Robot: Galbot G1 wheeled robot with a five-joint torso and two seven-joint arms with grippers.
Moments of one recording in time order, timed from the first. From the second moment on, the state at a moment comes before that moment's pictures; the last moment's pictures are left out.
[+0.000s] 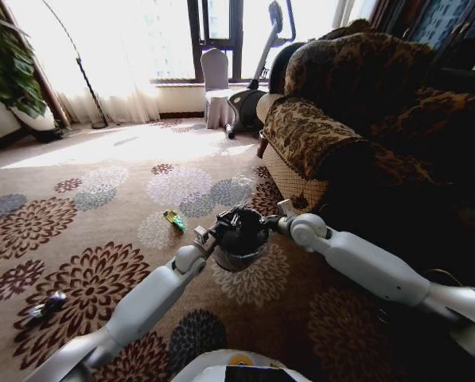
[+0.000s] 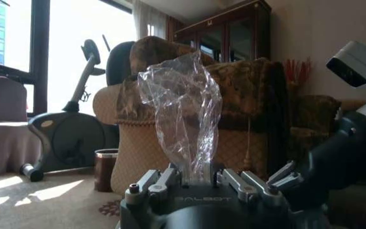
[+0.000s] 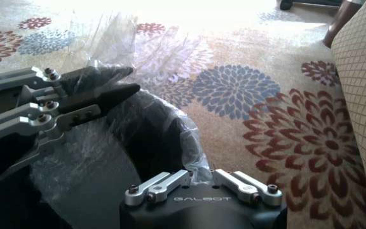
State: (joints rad) left arm 0.76 -1.06 0.12 -1.64 -0.55 -0.14 0.05; right arm -0.23 0.78 -0.56 1.77 1.28 -0.63 0.38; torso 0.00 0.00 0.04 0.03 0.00
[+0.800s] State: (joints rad) left arm 0.80 -1.06 0.08 -1.74 -0.62 -0.10 0.00; right arm -0.28 0.76 -0.50 1.72 1.20 -0.62 0.32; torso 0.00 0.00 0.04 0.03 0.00
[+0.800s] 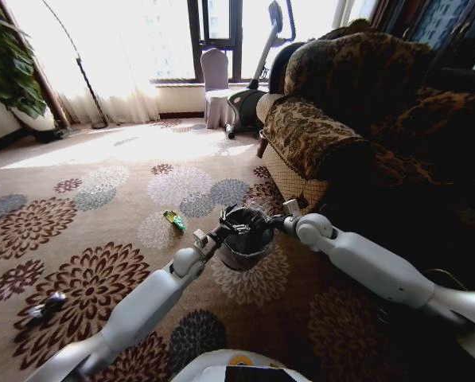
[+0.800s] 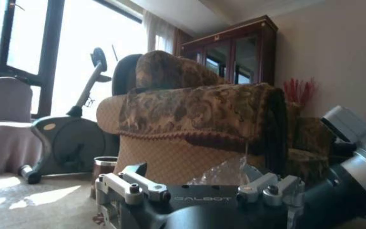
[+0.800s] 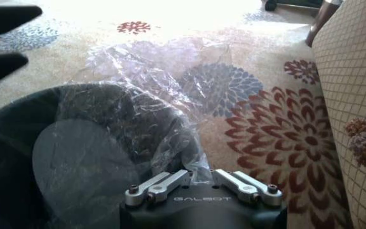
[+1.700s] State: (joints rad) left arm 1.04 -1.06 -0.27 -1.62 -0.81 0.20 -0.42; right arm -0.59 0.69 -0.20 1.77 1.09 -0.63 0.27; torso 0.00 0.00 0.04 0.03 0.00
